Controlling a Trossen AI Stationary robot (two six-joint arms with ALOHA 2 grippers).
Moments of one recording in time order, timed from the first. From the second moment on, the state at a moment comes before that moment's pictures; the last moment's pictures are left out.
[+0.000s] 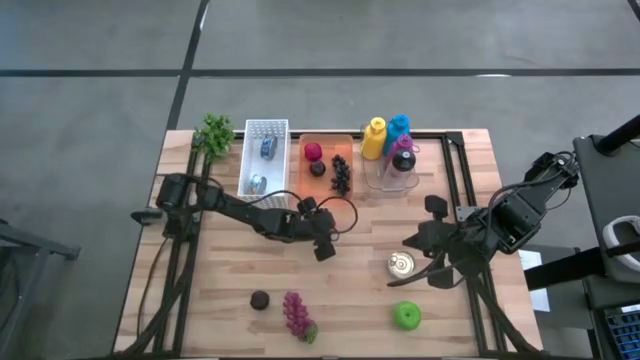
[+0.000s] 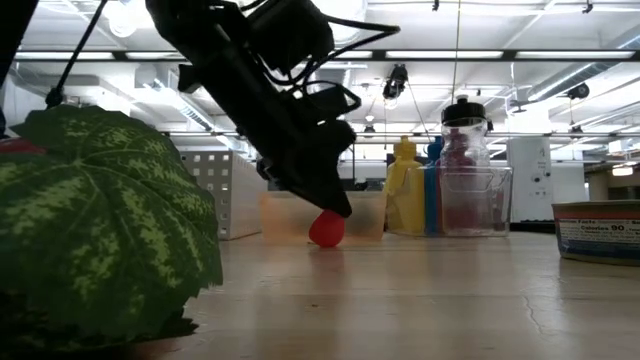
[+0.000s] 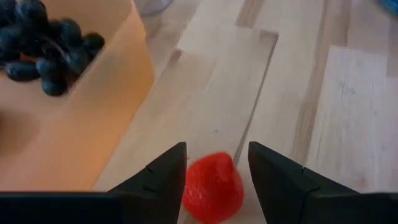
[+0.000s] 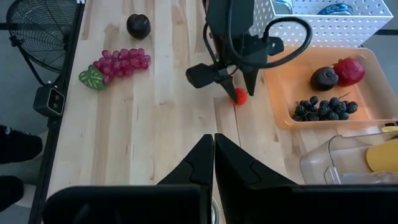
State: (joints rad) left arm -0.12 1.93 1.08 -0.02 -0.39 -0.30; right arm 0.67 1.28 1.51 -1.19 0.53 0.58
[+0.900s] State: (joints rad) left arm -0.12 1.97 1.07 -0.07 -0.36 -0.31; right arm 0.67 1.28 1.51 -1.19 0.53 0.58
